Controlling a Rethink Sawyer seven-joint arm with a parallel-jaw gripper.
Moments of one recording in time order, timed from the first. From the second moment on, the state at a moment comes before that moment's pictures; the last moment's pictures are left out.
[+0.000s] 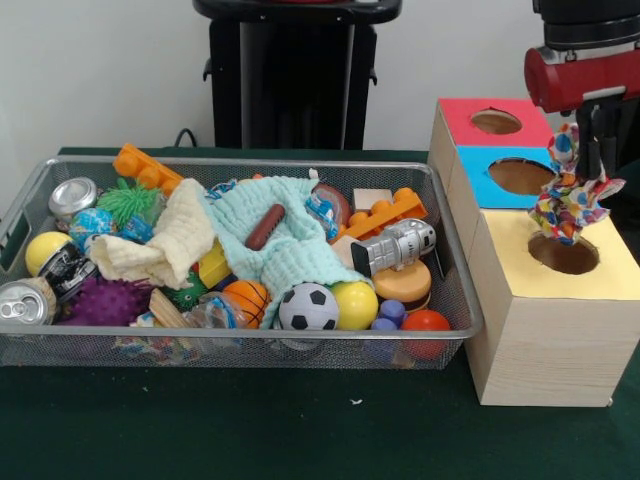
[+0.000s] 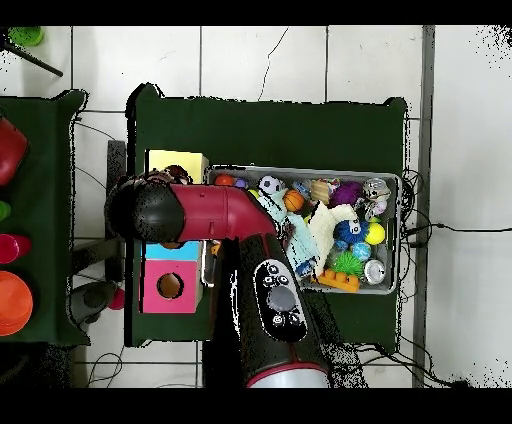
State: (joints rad) arm -0.13 -0.76 0.23 1.66 0.08 0.46 1.66
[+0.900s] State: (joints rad) arm -0.13 -0.76 0.22 1.59 0.08 0.46 1.66
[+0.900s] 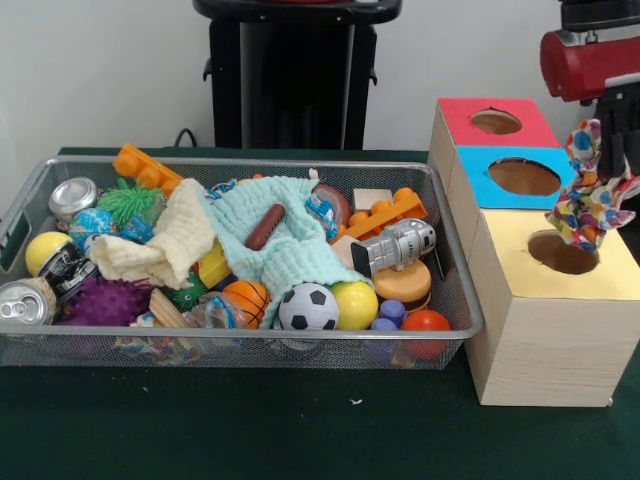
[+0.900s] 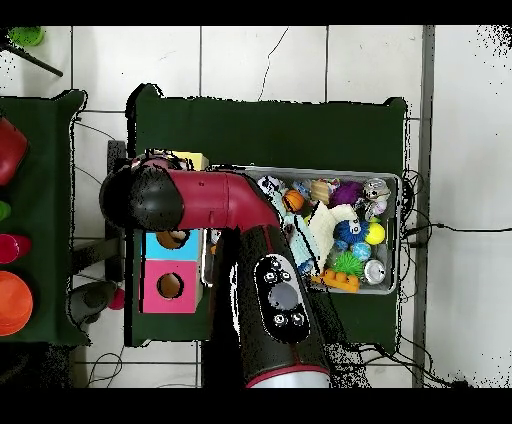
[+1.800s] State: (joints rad) arm -0.13 -0.71 0.22 1.59 0.06 0.42 1.66
